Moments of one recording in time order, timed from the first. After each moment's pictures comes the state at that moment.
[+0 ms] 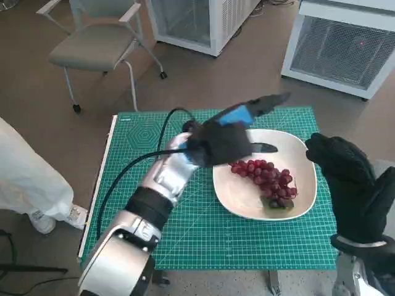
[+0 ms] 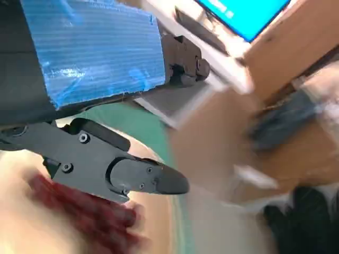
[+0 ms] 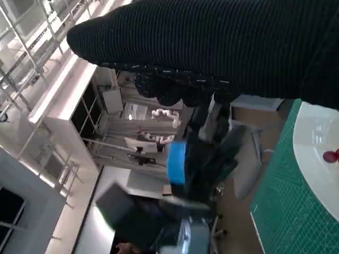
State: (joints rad) left arm -1.17 0.06 -0.07 1.13 0.10 -0.34 -0.40; right arm -0.25 -0.15 -0.20 -0.10 0.36 -0.24 0.31
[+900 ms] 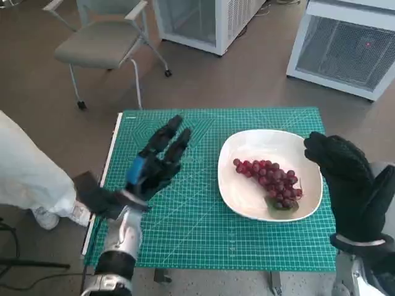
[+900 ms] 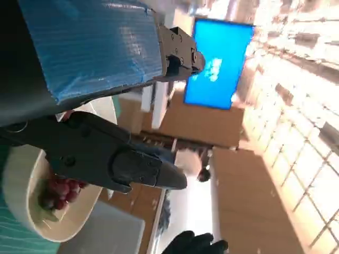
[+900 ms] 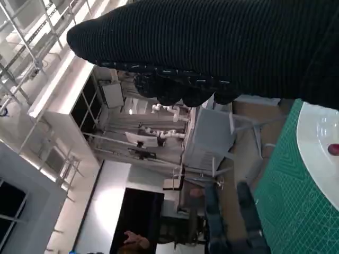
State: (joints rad) left arm -0.62 0.08 0.30 0.77 -0.43 -0.32 -0.76; right arm -0.26 -0.15 -0.19 -0.10 0.36 -0.23 0.31
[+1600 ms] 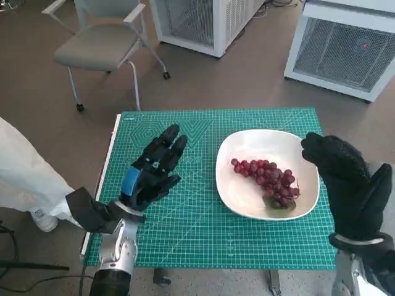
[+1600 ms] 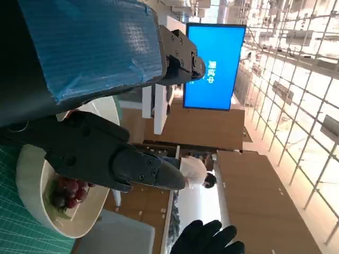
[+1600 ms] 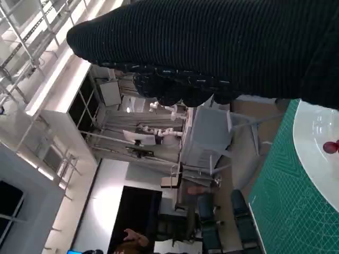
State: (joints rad) left arm -0.51 0.08 0.24 0.58 -0.40 -0.30 -0.68; right arm -0.26 -0.16 -0.19 -0.10 0.36 -0.21 0.32
